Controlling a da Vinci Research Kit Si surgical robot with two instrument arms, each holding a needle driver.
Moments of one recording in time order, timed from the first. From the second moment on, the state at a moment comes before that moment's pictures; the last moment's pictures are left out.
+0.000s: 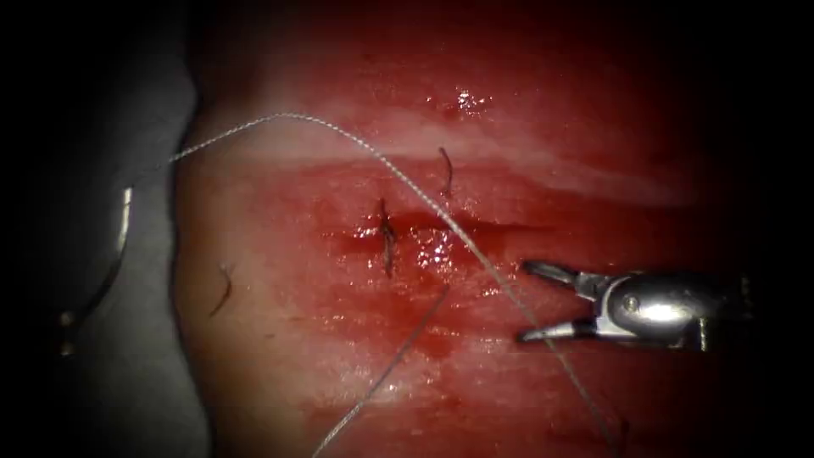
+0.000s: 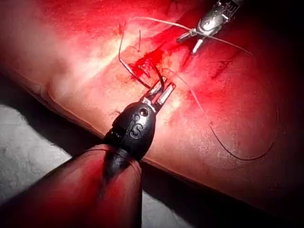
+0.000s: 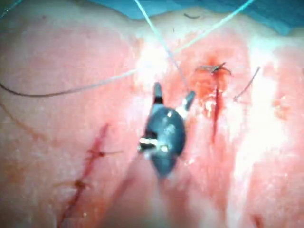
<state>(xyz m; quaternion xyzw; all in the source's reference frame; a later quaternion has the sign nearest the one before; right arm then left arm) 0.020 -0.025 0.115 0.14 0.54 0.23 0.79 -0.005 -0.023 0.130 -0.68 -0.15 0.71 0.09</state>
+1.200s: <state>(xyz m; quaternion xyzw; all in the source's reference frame) 0.027 -0.013 0.120 0.22 0.50 0.52 0.66 -0.005 -0.023 0.133 -0.68 -0.15 0.71 0.09</state>
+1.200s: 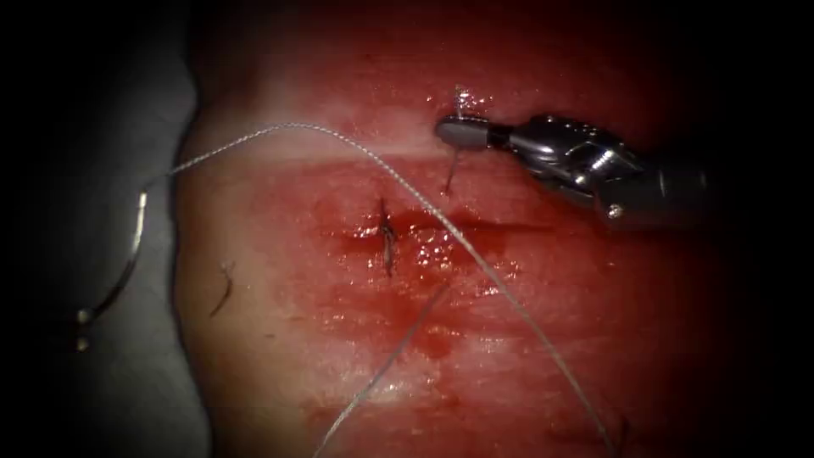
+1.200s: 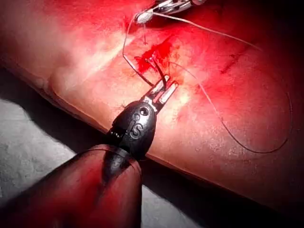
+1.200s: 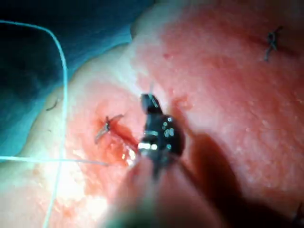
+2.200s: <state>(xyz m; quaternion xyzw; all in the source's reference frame) 0.004 -0.010 0.108 0.02 0.62 0.36 0.69 -0.023 -0.012 0.142 -0.62 -0.09 0.76 0.17</state>
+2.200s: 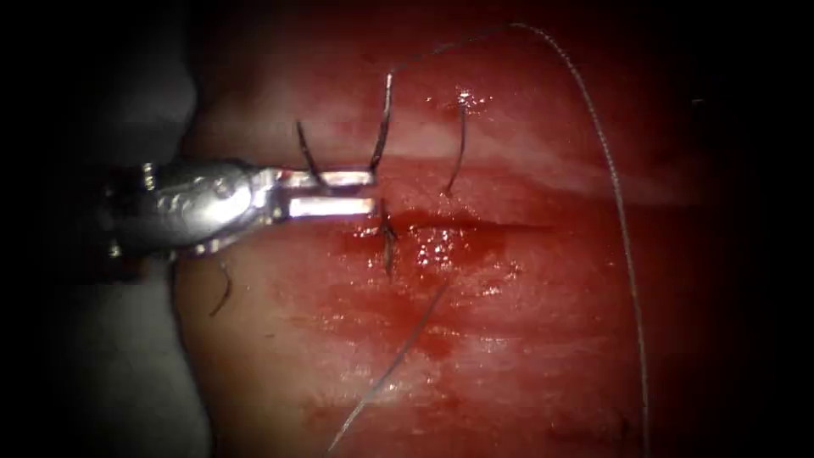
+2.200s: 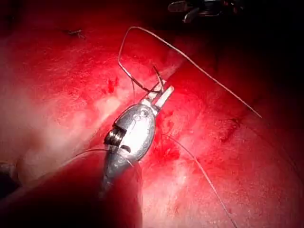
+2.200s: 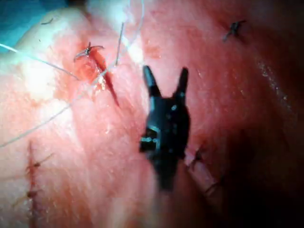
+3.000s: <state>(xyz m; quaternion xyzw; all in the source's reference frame) 0.008 -0.016 0.110 0.00 0.61 0.35 0.71 -0.017 -0.004 0.152 -0.48 -0.08 0.85 0.22</state>
